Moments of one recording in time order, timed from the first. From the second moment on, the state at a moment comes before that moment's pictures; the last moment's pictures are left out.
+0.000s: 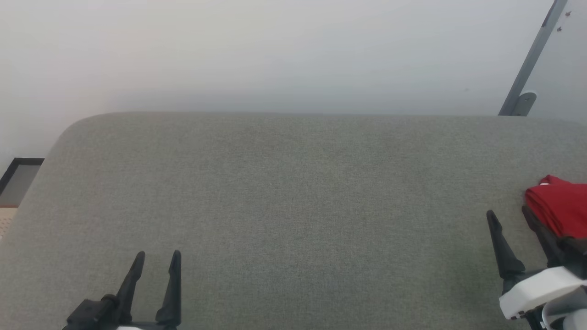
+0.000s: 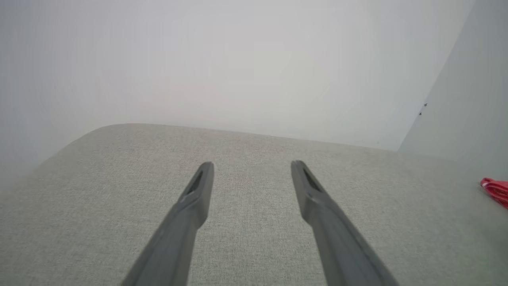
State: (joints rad) left arm 0.13 0.13 0.03 0.10 -0.29 -0.13 -0.26; right arm -0.08 -0.35 0.06 0.29 0.38 0.13 -0.26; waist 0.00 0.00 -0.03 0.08
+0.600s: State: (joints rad) left arm 0.16 0.12 0.05 0.05 -0.28 -0.13 -0.26; right arm 0.00 -0.31 -0.01 0.17 0.37 0.13 -0.21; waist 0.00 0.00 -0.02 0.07
